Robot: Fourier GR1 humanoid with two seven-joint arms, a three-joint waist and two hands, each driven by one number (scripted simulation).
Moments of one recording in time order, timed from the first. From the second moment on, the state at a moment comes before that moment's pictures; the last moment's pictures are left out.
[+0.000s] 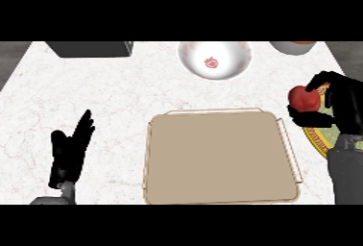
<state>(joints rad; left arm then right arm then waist) -0.01 0.19 -0.07 -1.48 0.01 0.20 0.22 -0.33 -0.20 -0.22 -1.58 1.06 0.03 0.17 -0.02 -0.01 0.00</state>
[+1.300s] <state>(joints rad) -0.05 0.15 -0.04 -1.46 -0.04 0.17 0.22 -0.41 -0.53 -0.50 -1.05 0.89 0.02 0.07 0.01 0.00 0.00</state>
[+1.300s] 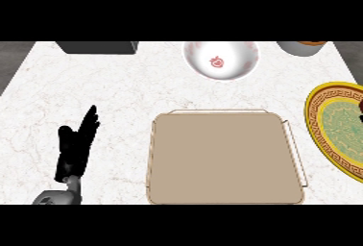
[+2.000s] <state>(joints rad) -0.03 0.14 -0.03 -1.46 -0.04 0.16 0.20 -0.48 -0.63 -0.52 -0.68 0.77 0.17 -0.24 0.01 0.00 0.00</state>
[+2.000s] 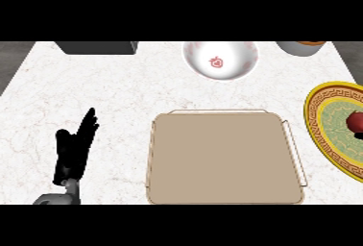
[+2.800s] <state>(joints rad) -0.03 0.14 -0.02 -1.47 -0.05 0.15 0.22 -0.45 -0.68 -0.82 -0.54 0.33 0.38 -0.51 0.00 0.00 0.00</state>
